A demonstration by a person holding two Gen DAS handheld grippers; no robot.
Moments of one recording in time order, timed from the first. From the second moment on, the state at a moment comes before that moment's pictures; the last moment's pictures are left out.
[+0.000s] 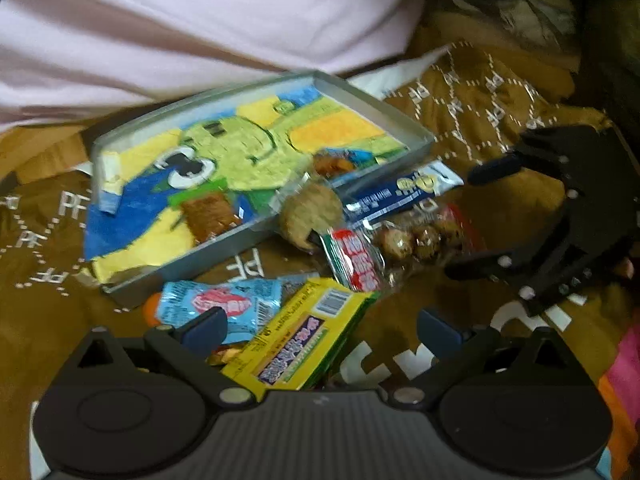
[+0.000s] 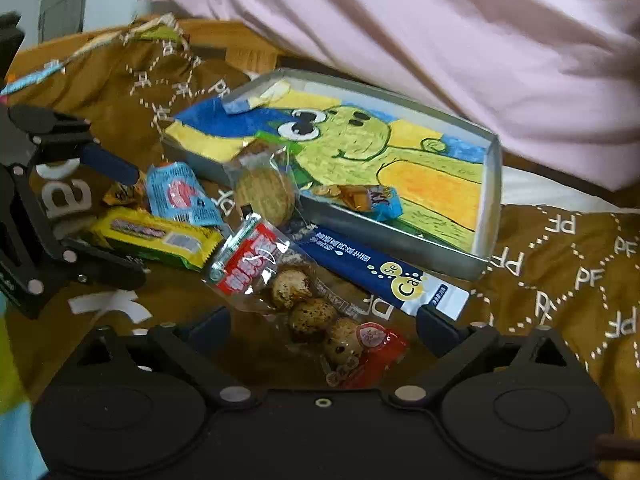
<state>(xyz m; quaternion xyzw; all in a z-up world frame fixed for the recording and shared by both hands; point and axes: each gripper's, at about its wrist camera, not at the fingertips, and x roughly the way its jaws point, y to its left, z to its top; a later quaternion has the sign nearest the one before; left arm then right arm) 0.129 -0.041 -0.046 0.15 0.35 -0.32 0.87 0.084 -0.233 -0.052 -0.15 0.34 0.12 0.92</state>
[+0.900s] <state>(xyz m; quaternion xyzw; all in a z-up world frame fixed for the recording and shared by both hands) 0.169 -0.035 -0.039 0.04 0.47 -0.30 0.83 0.105 -0.219 -0.062 -0.19 0.40 0.14 0.88</state>
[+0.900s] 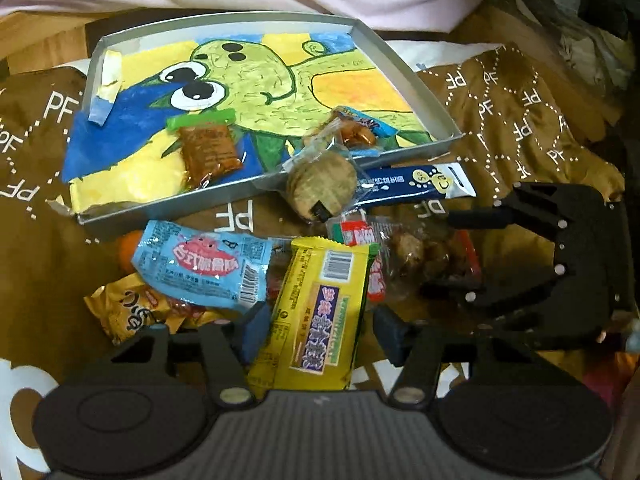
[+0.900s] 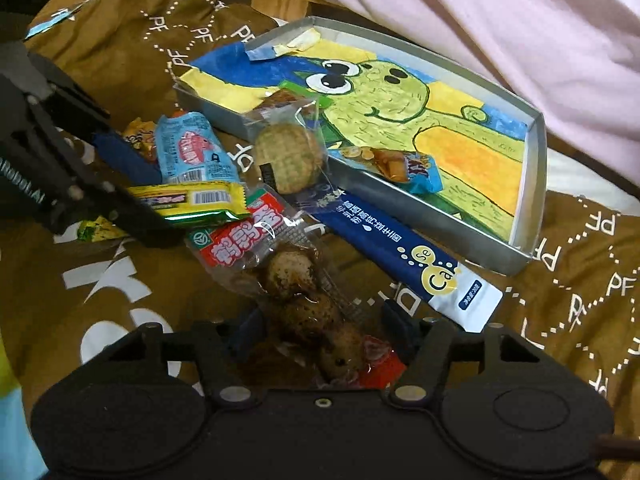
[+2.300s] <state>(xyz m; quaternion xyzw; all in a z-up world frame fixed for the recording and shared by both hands) 0.139 -0.040 -0.037 0.02 0.49 -0.23 0.84 0.087 -0.227 -0.042 -0.14 0.37 0.08 0.91</state>
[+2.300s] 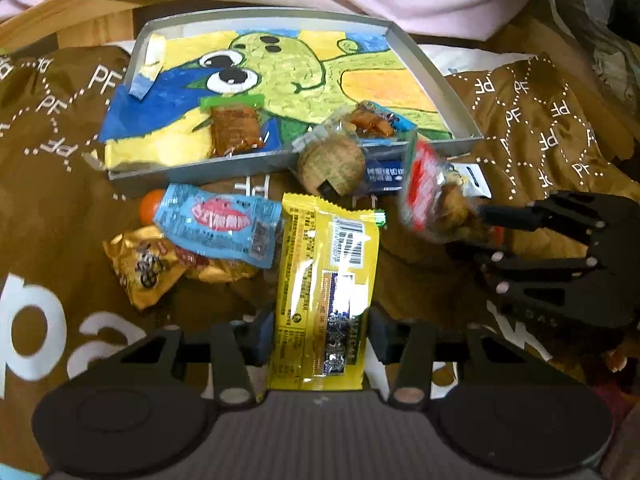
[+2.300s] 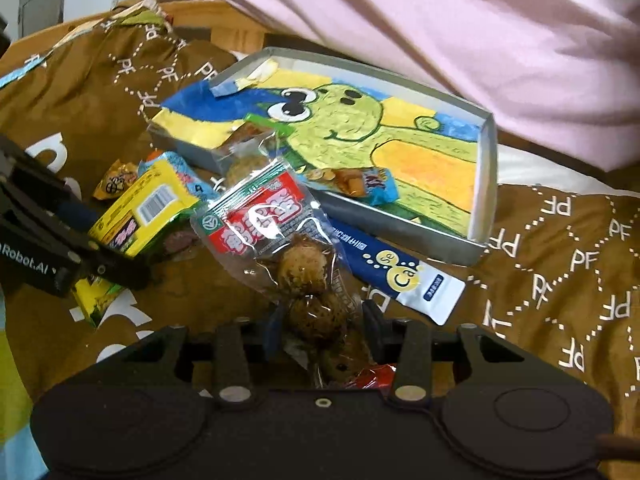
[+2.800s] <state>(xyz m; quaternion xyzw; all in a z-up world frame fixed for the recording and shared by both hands) 0.125 -0.030 0.001 -0.04 0.44 -0.20 0.87 0.061 -0.230 -0.007 -0.10 0.31 0.06 0.94</state>
